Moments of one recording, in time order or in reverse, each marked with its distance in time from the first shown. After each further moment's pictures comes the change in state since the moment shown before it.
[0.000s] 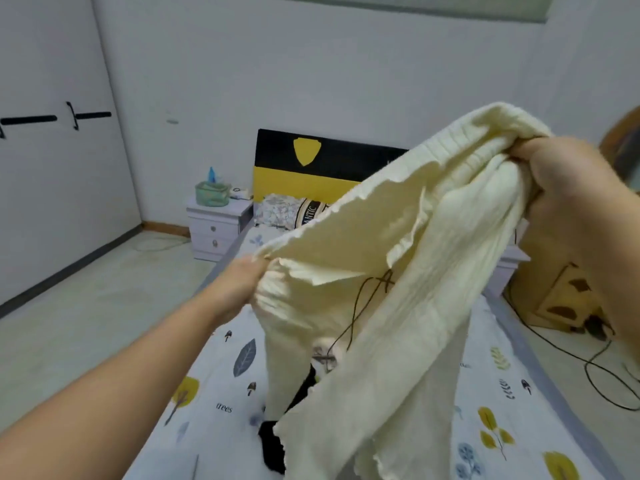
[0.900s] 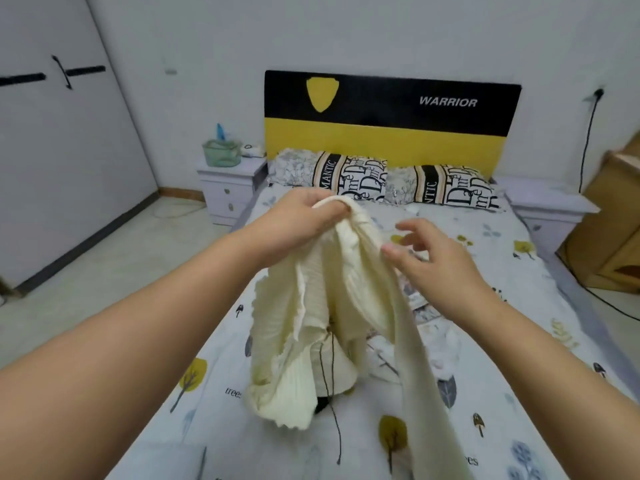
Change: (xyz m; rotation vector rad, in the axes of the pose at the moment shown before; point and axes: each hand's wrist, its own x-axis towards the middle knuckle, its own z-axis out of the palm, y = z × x) left_hand 0.103 0.004 0.070 0.229 -0.158 0.138; right_hand 0.054 0.230 0.079 -0.571 -0.399 -0.162
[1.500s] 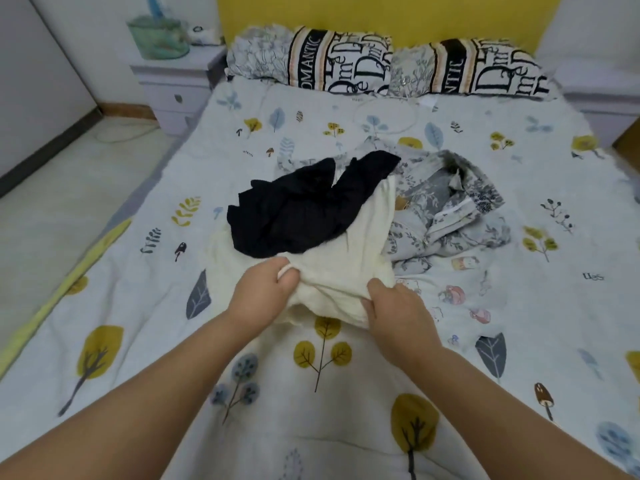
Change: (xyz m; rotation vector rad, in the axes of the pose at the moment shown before) left_hand 0.071 -0.362 0.128 0.403 0.107 -0.197; right_hand 0.042 0.290 0.229 -0.565 -0.289 0.000
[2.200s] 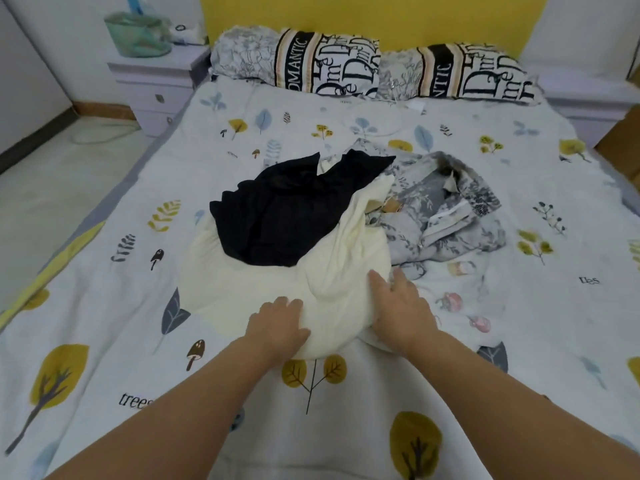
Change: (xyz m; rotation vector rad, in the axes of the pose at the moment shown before) left_hand 0.019 -0.035 0.066 0.595 -0.450 -0.082; right_hand 0.042 0.039 0.032 -0.066 -0.217 0.221
